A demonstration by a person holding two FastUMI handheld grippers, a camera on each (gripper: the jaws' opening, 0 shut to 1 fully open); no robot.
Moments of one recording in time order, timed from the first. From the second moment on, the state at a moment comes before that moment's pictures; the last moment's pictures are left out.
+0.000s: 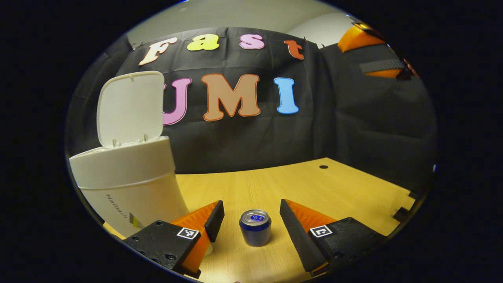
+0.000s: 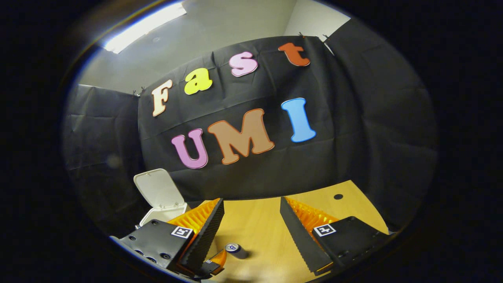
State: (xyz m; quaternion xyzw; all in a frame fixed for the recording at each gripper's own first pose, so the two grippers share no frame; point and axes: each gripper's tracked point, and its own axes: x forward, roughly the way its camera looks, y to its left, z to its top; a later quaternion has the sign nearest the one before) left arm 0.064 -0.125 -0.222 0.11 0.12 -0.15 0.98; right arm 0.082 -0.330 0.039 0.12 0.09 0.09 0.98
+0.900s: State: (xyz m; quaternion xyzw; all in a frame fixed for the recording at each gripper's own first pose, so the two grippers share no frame) left arm 0.101 -0.123 -0.340 0.15 0.24 -0.14 0.95; right arm 0.009 -0.401 0.010 0.11 0.11 -0.05 0.99
